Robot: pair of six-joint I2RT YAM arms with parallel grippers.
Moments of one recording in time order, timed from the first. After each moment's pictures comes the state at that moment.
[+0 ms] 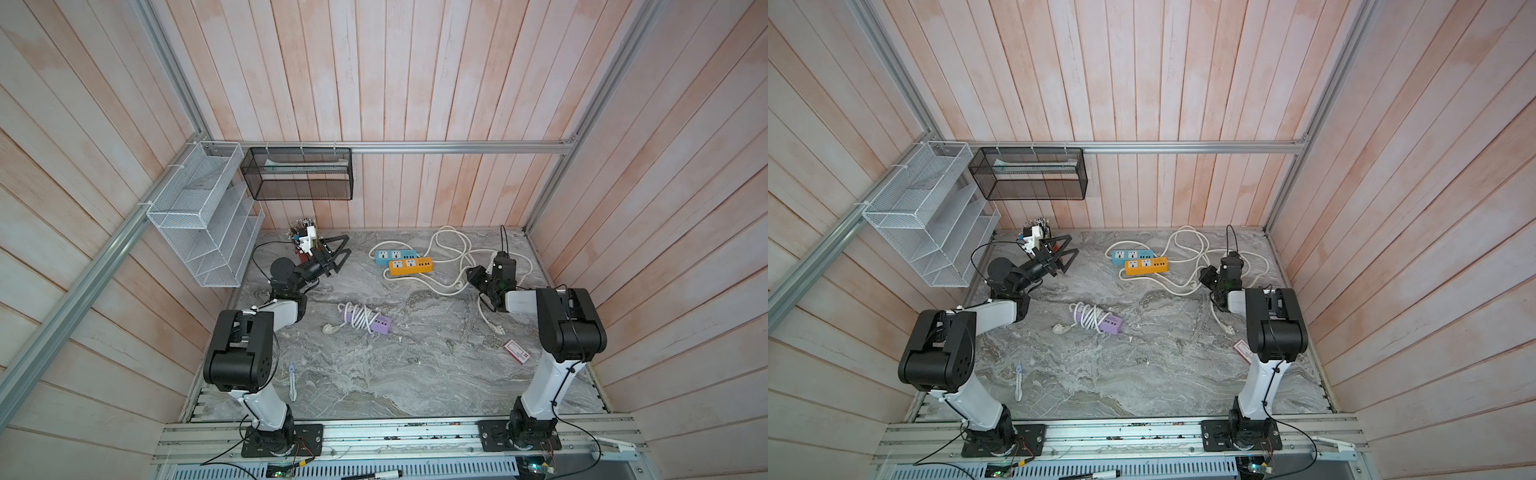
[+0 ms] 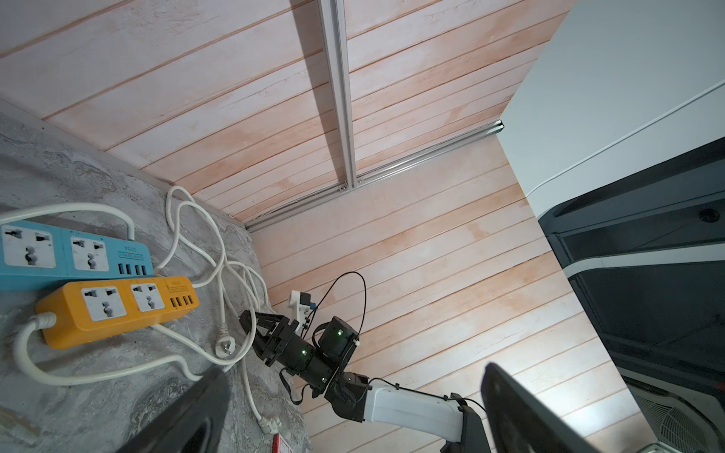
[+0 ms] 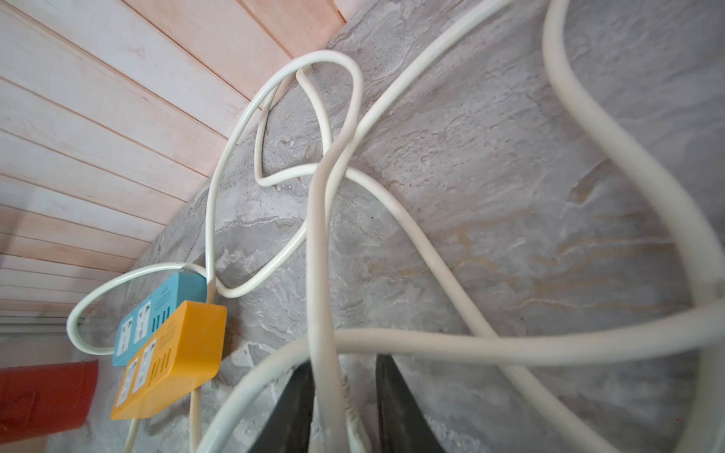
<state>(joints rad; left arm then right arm) -0.06 1.71 0.85 1.20 0.87 -1.45 0.04 1.89 0.91 0.43 -0.22 0.69</state>
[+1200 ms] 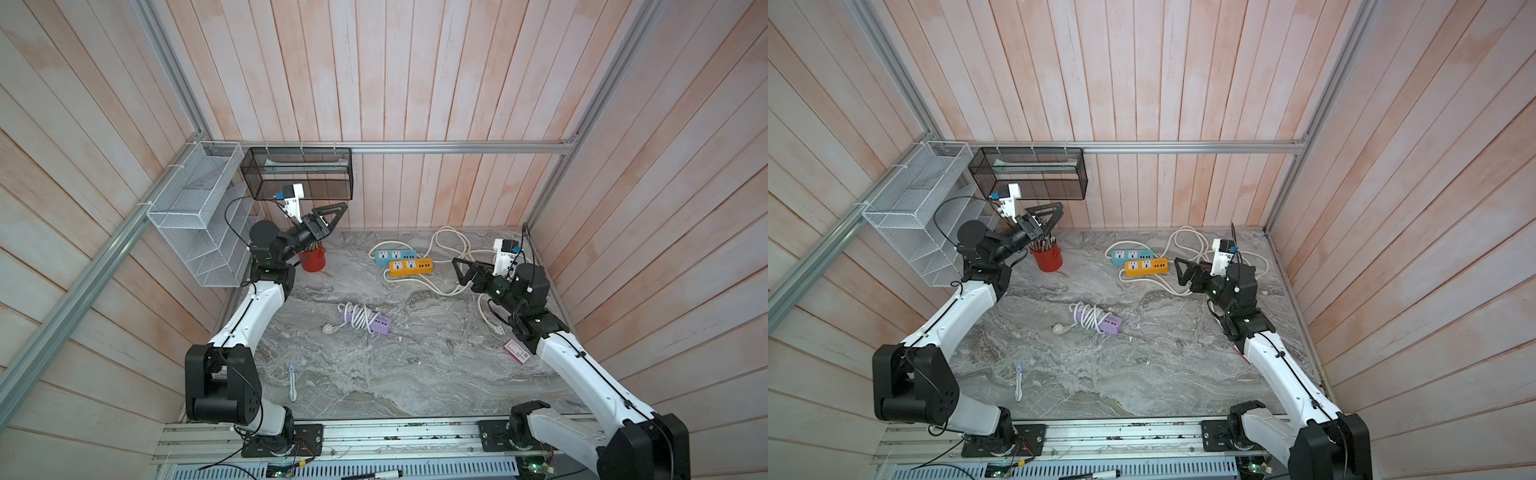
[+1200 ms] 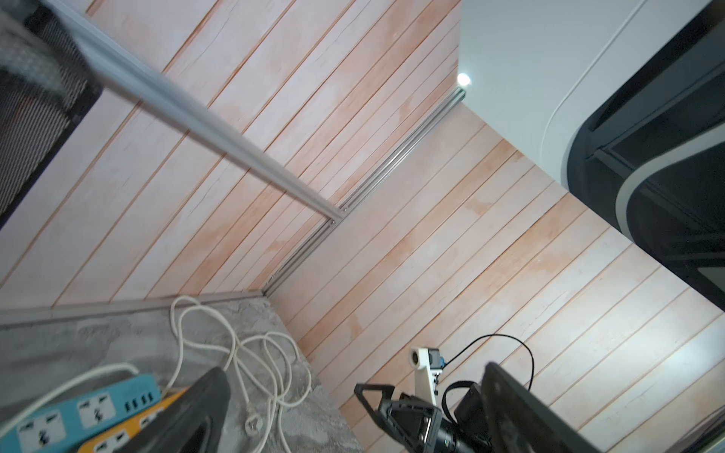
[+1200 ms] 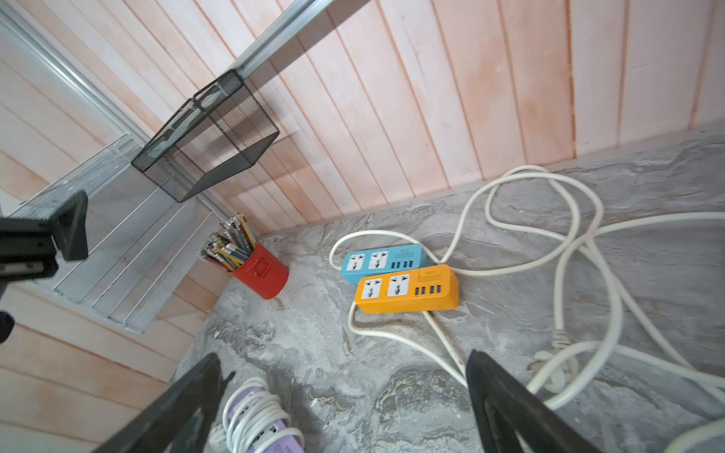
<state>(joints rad) -0.07 1.51 1.24 0.69 0.86 -1.03 0.28 1.07 0.75 0.14 -0.29 0.52</state>
